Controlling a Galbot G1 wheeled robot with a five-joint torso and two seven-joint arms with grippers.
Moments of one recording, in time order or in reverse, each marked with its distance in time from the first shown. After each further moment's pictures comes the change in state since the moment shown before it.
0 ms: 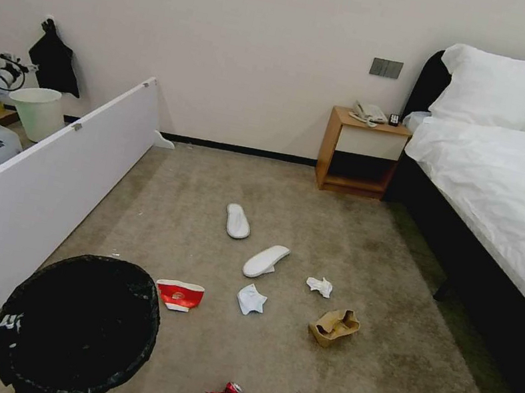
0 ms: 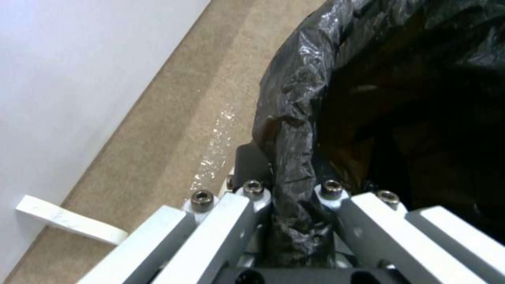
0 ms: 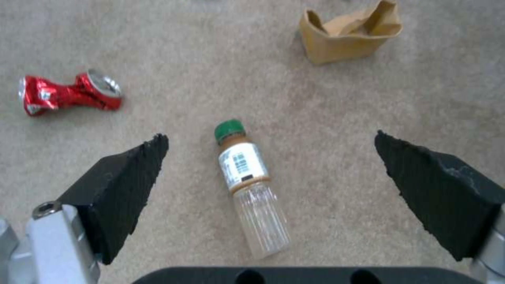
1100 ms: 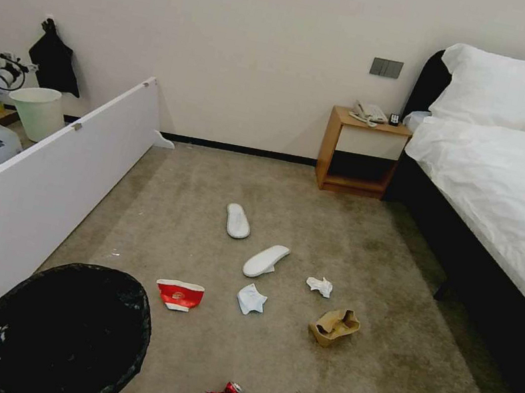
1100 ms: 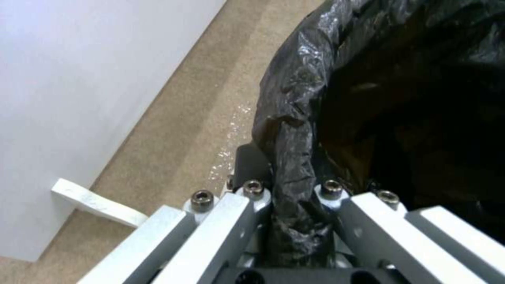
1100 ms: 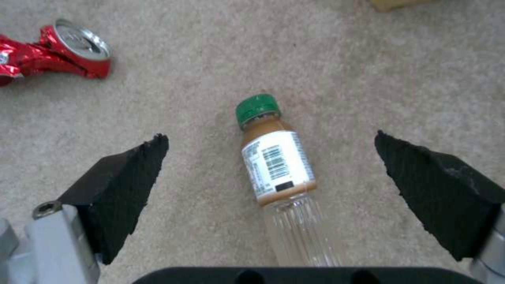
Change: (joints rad) left arm 0.076 -0.045 -0.052 -0.053 0.017 0.000 0.002; right arm 0.352 -0.058 -0.285 -0.297 0.131 -0.096 0.046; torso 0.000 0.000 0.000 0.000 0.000
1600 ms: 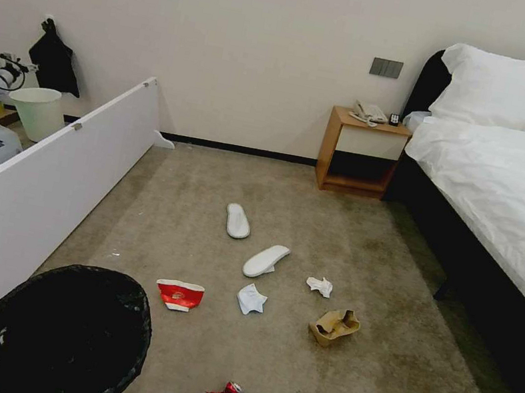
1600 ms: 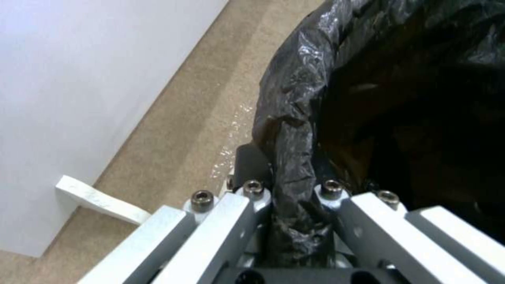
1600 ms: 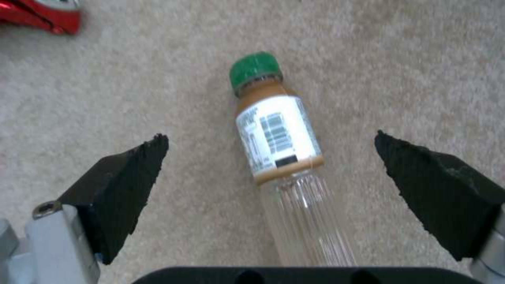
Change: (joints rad) left arm 0.012 -0.013 -0.006 -0.014 0.006 0.000 0.000; right arm 0.053 0.002 -0.055 -0.085 -0.005 -0.026 0.009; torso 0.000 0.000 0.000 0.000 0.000
